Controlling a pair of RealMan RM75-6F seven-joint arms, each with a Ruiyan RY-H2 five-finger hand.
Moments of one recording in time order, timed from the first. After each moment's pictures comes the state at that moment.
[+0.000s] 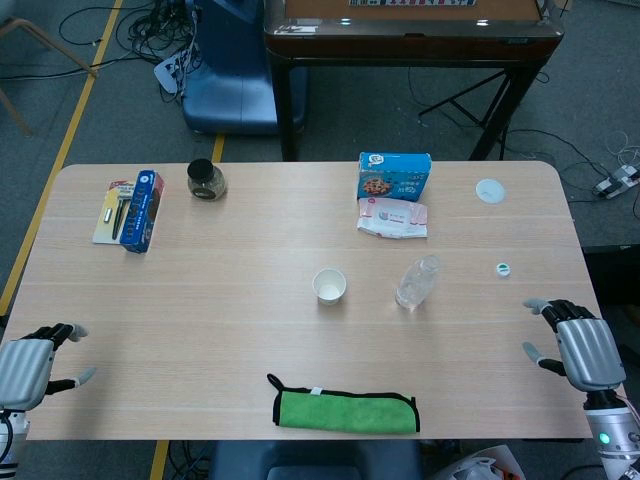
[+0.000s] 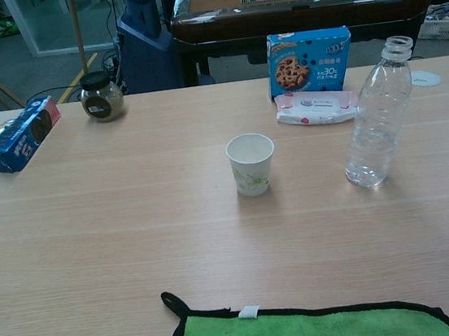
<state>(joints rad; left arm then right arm) -0.10 -1.16 -0.04 -1.56 1.51 1.48 0.06 0.10 -1.15 0.05 -1.57 -1.54 1.46 -0.02</state>
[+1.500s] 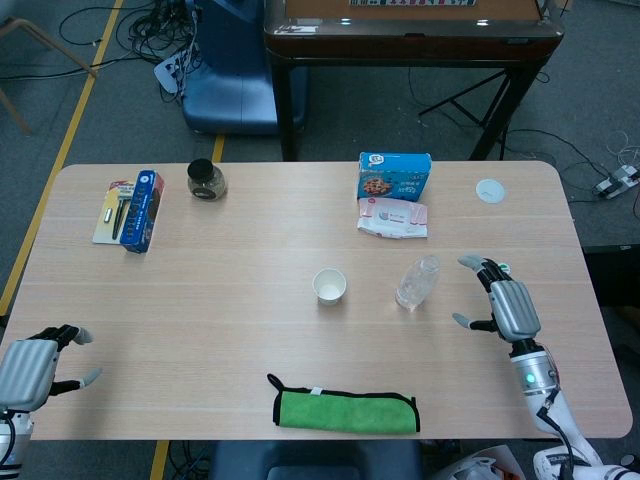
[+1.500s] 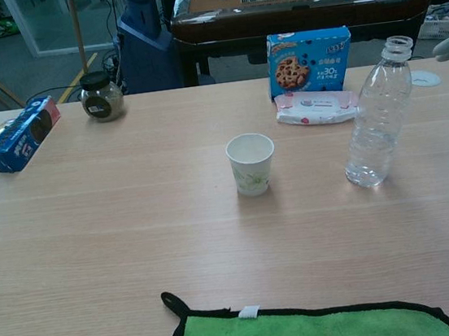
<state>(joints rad) -0.11 -1.15 -0.03 -1.58 1.52 1.47 0.04 0.32 -1.44 0.16 -1.34 -1.45 1.24 0.25</state>
